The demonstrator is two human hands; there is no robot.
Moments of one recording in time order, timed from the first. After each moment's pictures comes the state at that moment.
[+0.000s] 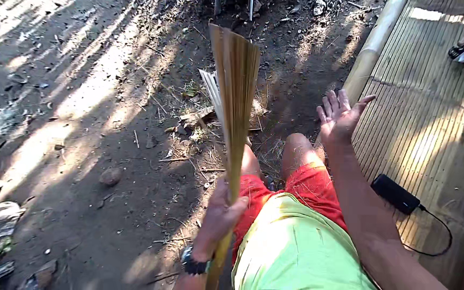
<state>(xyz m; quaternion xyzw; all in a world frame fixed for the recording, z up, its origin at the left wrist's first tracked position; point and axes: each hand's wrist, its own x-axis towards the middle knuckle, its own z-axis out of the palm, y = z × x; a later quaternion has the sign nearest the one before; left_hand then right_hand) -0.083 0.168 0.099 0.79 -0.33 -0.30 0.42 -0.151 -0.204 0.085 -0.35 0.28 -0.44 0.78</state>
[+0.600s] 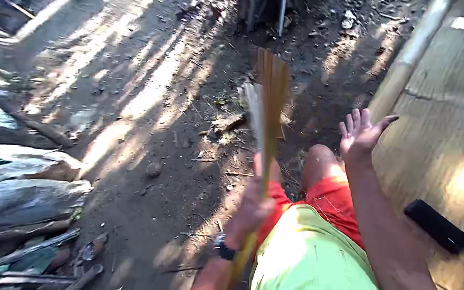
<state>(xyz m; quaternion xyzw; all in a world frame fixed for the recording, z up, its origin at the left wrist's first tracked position) -0.090 0.157 0.104 0.80 -0.32 -0.30 0.42 -0.155 -0.187 0.069 -0.34 0.28 -0.43 0.79</state>
